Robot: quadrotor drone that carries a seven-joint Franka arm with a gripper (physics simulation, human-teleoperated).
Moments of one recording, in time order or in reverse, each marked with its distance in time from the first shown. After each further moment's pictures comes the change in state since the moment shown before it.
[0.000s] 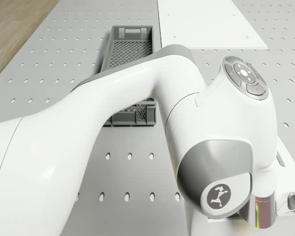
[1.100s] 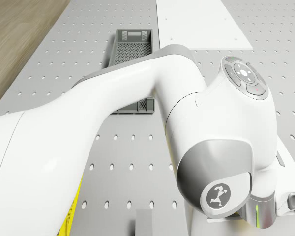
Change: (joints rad) arm 0.005 -0.031 0.003 0.001 -0.014 0.028 -0.003
